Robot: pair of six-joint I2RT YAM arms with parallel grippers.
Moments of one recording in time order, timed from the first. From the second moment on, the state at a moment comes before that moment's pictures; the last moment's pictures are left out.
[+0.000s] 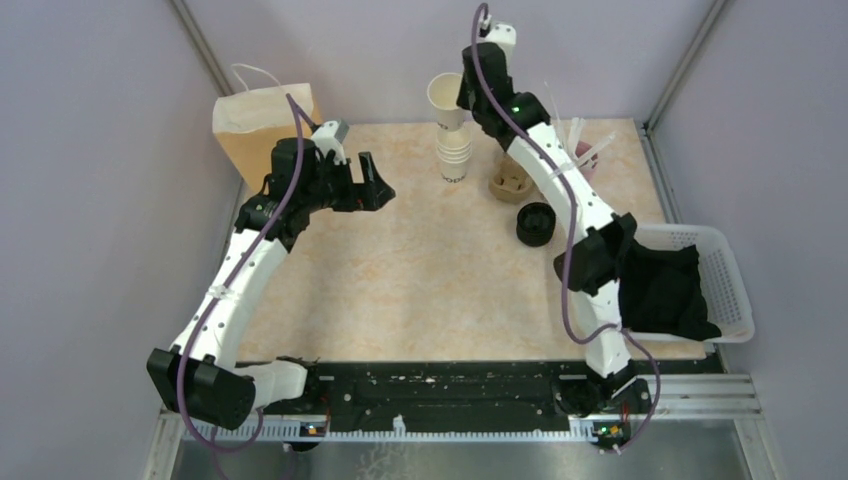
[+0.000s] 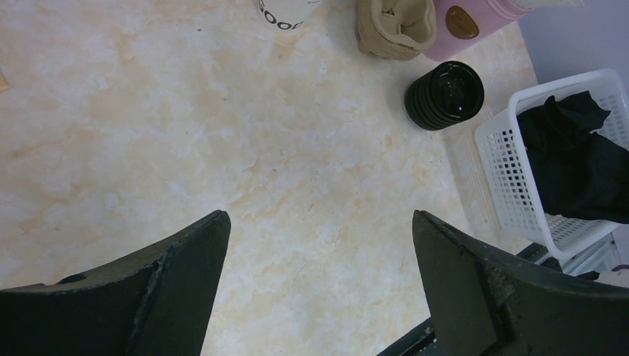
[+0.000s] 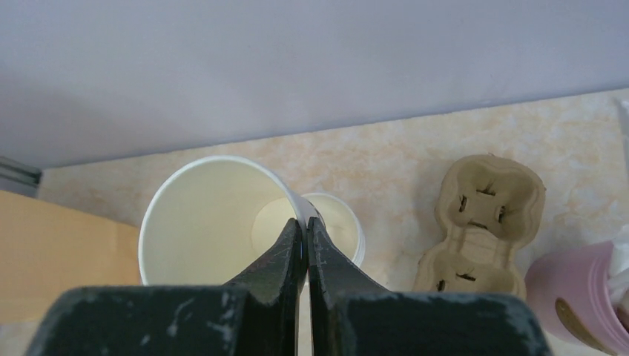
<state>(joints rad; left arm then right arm) -0.27 1.22 1.28 -0.55 0.32 -0.32 0.58 2.20 2.49 -0.66 0.51 0.39</state>
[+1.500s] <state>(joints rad) -0.27 1.08 1.06 -0.60 0.54 -0.66 0.84 1.10 0.73 -0.32 0.04 0.29</state>
